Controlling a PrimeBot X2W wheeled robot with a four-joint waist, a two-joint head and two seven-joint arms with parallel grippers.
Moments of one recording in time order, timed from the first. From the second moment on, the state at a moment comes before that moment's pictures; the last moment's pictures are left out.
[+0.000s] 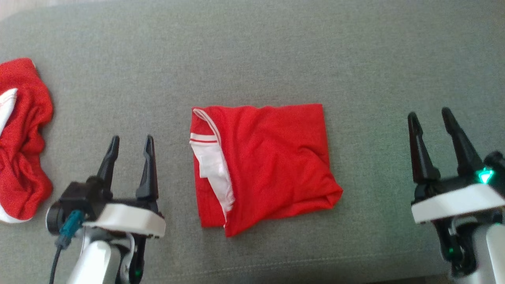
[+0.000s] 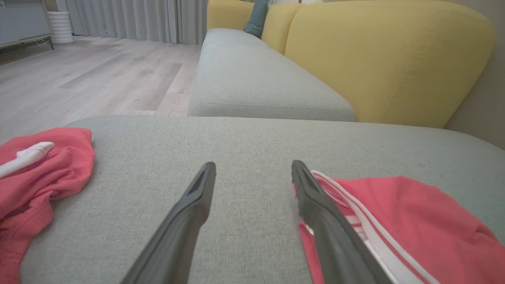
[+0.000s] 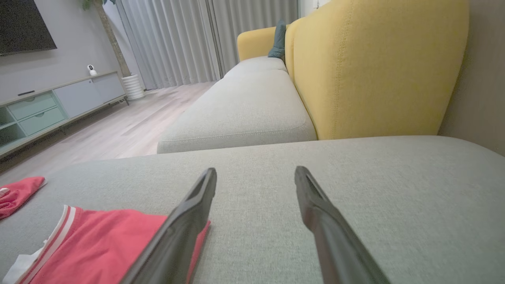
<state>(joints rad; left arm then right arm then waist) -0.10 0.20 -0.27 0.07 -0.33 0.15 -0.25 -0.07 -0.16 0.03 -0.10 0.30 0.13 0.01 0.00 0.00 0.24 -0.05</state>
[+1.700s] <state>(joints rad) 0.08 0.25 -0.27 -0.04 -0.34 0.24 -0.19 0.10 -0.14 0.02 -0.18 0.29 0.13 0.08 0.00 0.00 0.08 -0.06</state>
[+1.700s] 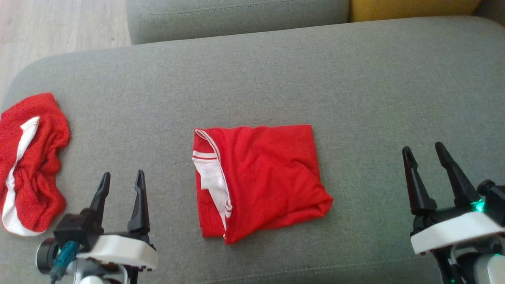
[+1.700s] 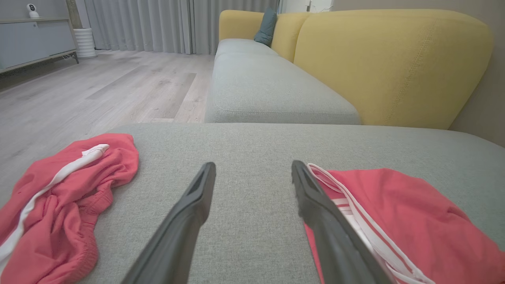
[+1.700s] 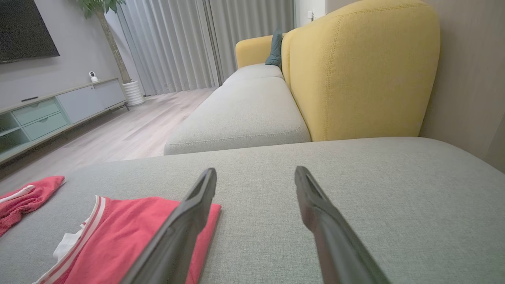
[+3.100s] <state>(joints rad) -0.11 0.17 -0.26 -0.02 -0.27 0.16 -0.25 -0.10 -0.13 0.13 0.29 0.35 0.13 0.18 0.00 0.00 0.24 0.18</state>
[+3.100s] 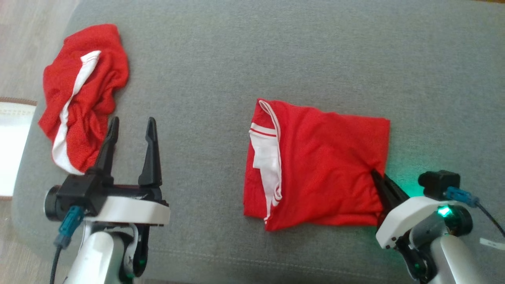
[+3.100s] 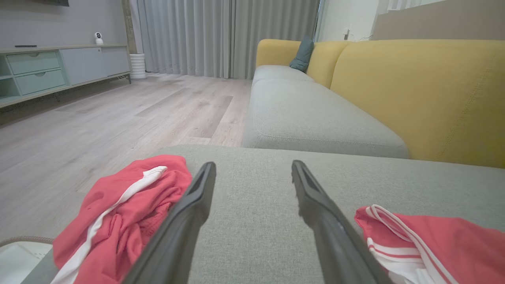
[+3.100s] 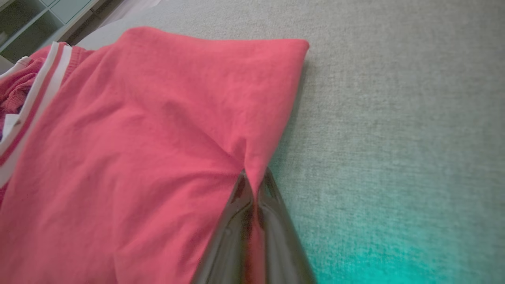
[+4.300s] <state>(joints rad) -0.30 0.24 -0.31 -0.08 -0.17 0.06 -0.20 -0.60 -0.39 -0.01 0.40 0.35 0.13 0.06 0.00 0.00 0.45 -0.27</state>
